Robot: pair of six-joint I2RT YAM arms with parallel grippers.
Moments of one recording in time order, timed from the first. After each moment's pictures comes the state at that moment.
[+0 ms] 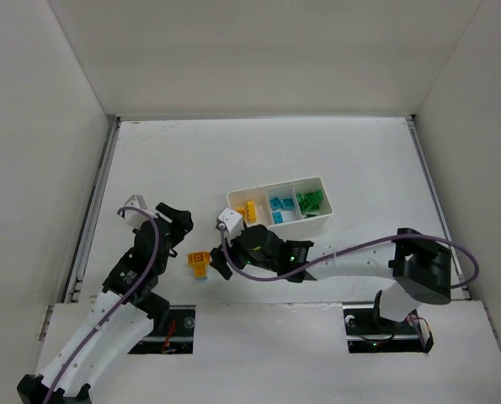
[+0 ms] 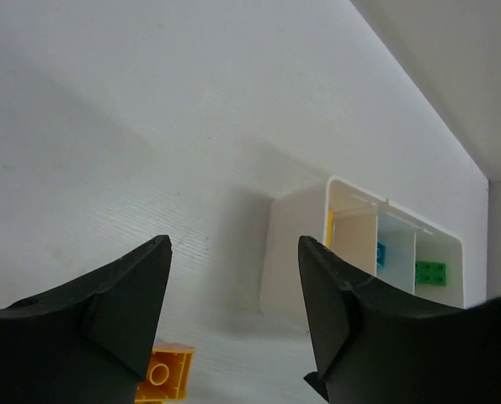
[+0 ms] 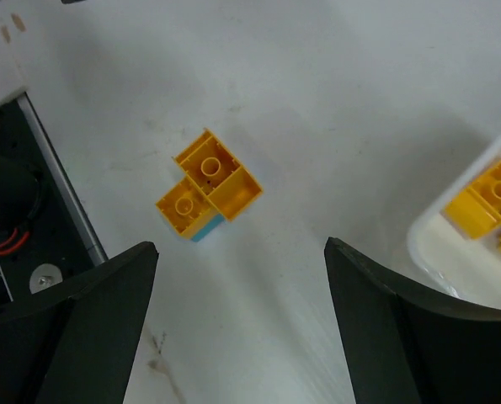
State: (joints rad) left arm -0.50 0.48 0.46 -0.44 -0.48 -0.94; right arm 1.25 1.58 0.91 0.26 0.18 0.24
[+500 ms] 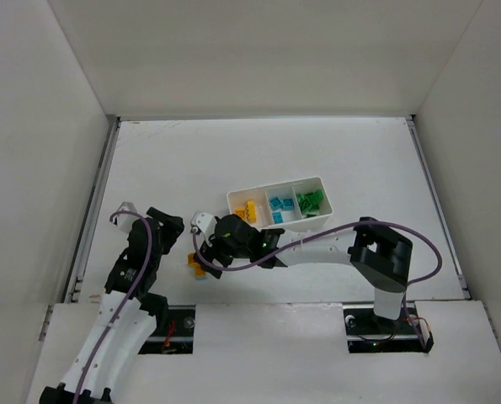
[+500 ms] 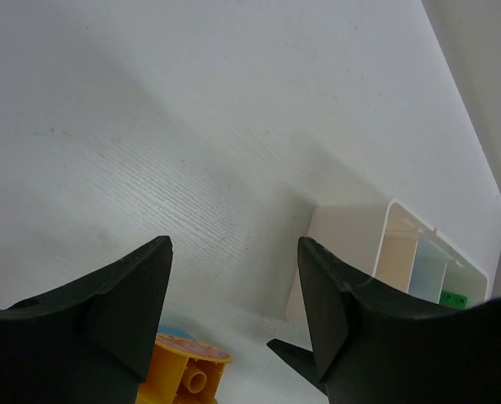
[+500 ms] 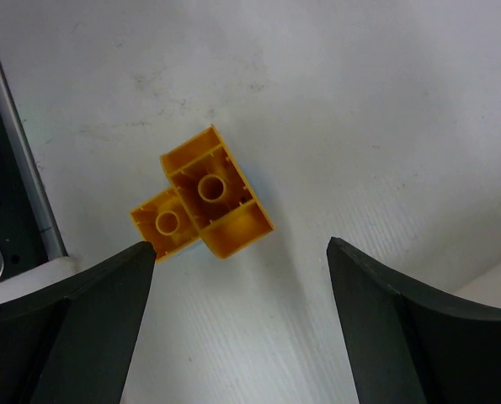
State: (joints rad) left arm -0.25 0.49 0.41 -0.48 -0.29 -1.00; right arm 1.20 1.85 1.17 0.07 -0.03 0.05
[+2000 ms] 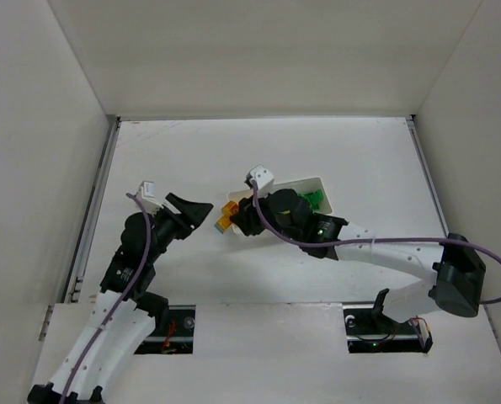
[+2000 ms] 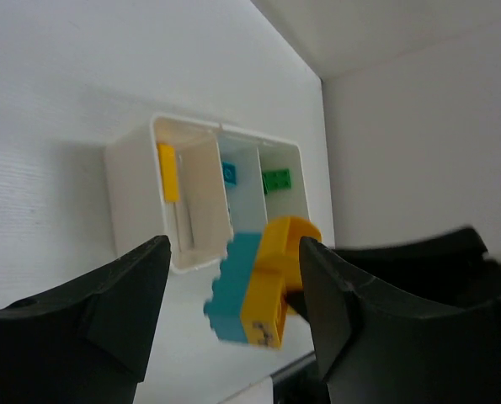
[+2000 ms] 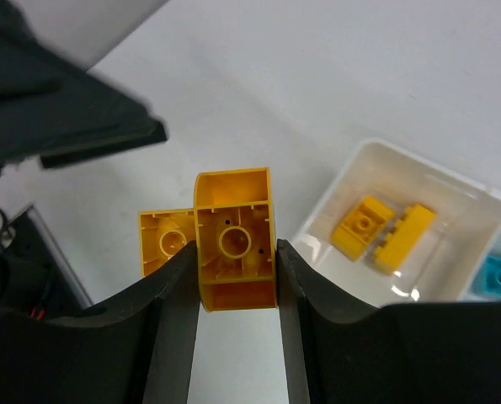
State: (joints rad) left arm -0.30 0.50 0.51 -0.26 0.12 -0.98; right arm 1.09 1.40 1.02 0.09 0.15 0.26
